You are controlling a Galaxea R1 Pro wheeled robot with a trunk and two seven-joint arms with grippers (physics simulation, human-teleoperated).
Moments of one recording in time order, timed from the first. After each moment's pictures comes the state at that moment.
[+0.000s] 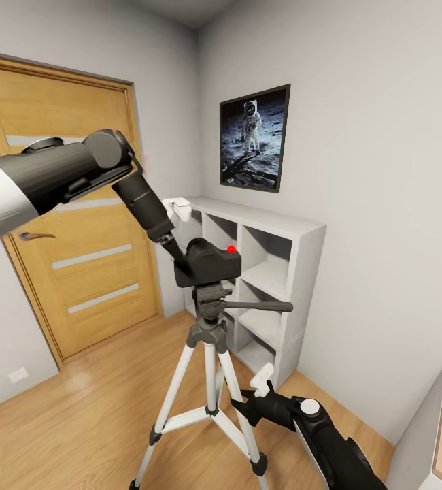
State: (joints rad) left arm -1.92 0.29 -1.45 -0.89 0.48 1.03 -1.45; right arm -0.39 0.03 0.17 -0.95 0.23 0.17 0.64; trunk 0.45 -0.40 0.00
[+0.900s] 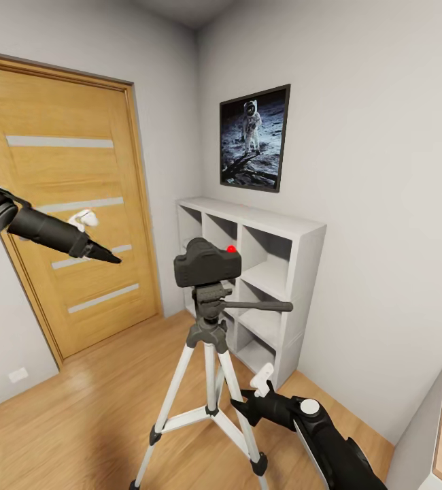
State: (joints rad) left arm -1.47 0.75 -0.84 -1.10 0.48 1.04 -1.24; right arm -0.39 0.03 0.17 -0.95 0.23 0.17 0.64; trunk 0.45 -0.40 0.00
